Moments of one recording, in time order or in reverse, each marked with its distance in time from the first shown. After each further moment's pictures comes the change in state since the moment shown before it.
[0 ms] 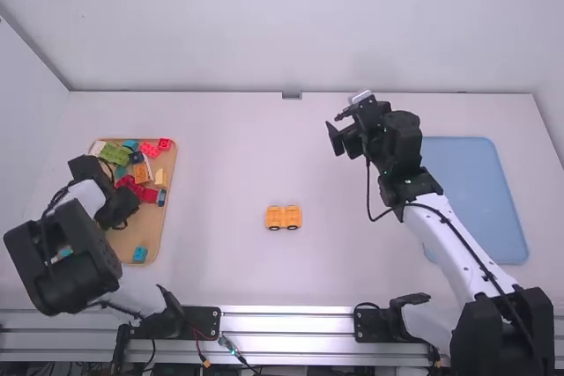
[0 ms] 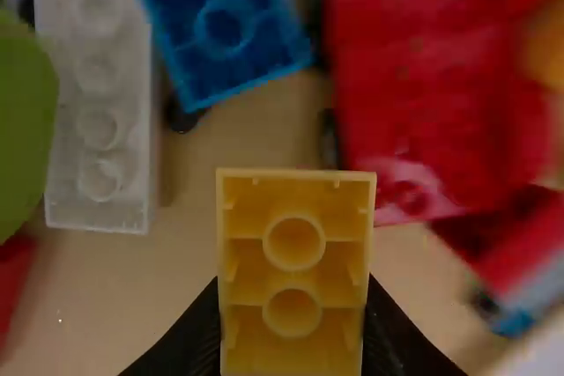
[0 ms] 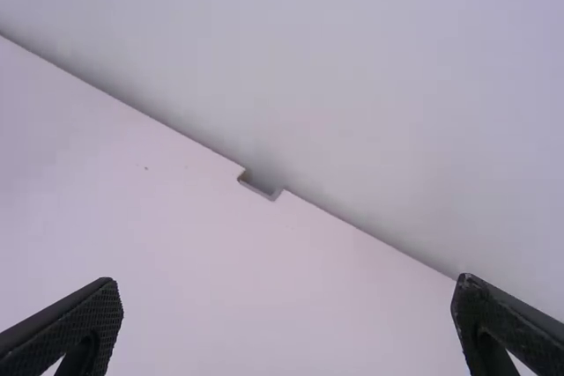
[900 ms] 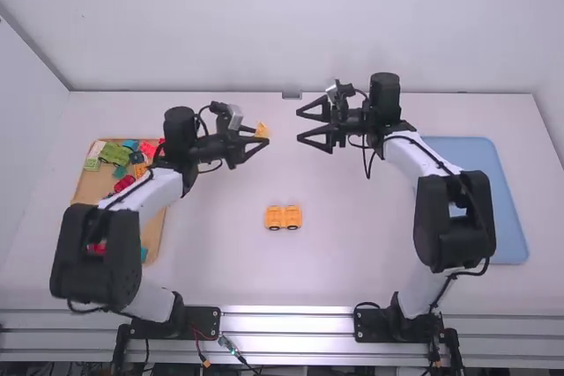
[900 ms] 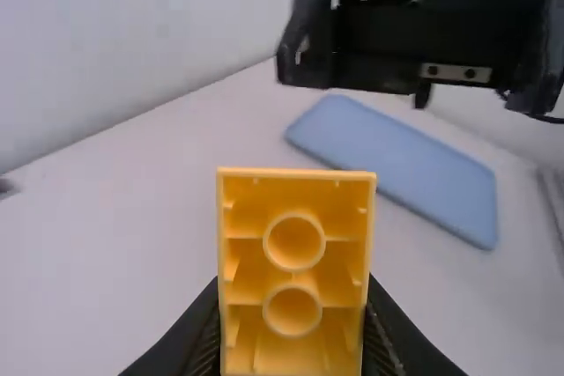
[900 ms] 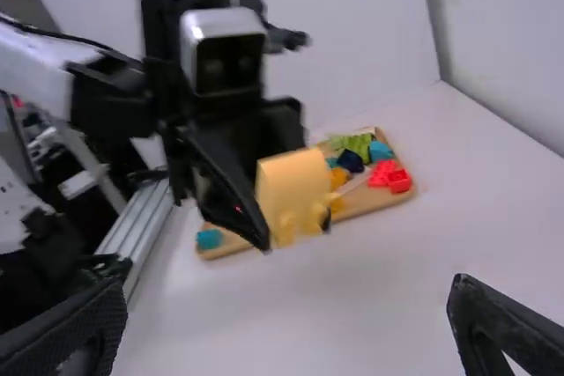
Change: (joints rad) left arm -0.686 0.028 -0.006 0.984 1.068 0.195; right arm -0.079 0.568 0.390 0.042 -1.281 0.166
